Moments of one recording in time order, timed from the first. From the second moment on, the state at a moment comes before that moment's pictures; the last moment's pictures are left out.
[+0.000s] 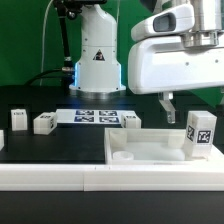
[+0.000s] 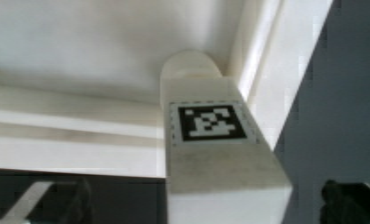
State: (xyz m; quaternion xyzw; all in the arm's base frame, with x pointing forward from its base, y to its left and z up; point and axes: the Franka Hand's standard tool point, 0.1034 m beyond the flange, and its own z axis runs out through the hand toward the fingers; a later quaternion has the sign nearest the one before) arm 0.613 0.114 0.088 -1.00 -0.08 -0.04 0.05
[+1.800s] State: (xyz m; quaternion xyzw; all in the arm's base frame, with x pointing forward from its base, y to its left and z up) arm 0.612 0.128 0.085 -0.95 0.31 0.02 0.06
